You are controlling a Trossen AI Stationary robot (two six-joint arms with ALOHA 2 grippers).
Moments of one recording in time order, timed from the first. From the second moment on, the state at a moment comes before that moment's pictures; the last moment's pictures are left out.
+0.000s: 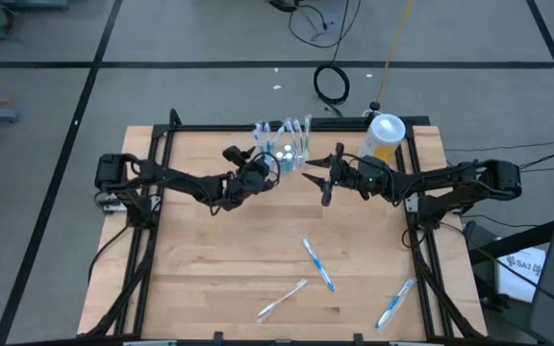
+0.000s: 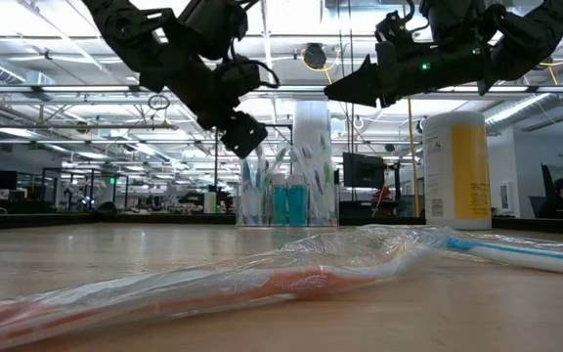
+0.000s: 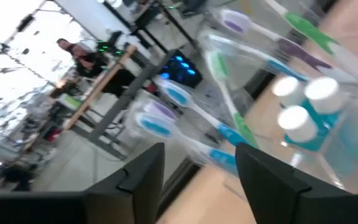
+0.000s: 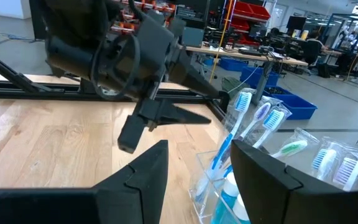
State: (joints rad) left arm 0.07 1.71 0.88 0.34 -1.08 0.27; right arm -0.21 1.30 0.50 0.74 0.08 -0.15
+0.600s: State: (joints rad) left arm -0.12 1.71 1.02 0.34 -1.33 0.54; right arm -0.21 1.30 0.50 0.74 0.08 -0.14
